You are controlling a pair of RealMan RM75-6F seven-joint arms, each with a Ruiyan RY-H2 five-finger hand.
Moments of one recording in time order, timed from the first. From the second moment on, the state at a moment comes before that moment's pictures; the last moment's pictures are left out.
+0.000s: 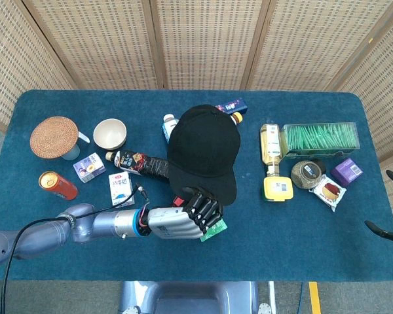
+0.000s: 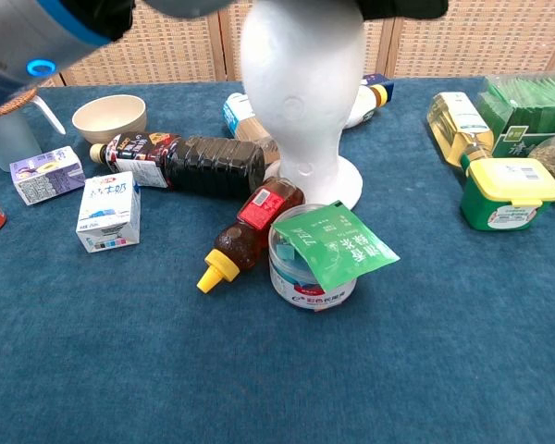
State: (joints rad) left arm -1.06 -1.58 -0.16 -1.20 2.15 1.50 0.81; right arm 0.09 -0.99 0.11 -1.43 -1.58 1.62 0.44
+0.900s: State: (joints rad) left arm -0.85 -1.52 -0.17 -0.98 2.02 1.71 0.67; right arm 0.09 -1.00 0.09 -1.45 -1.62 1.62 0.39
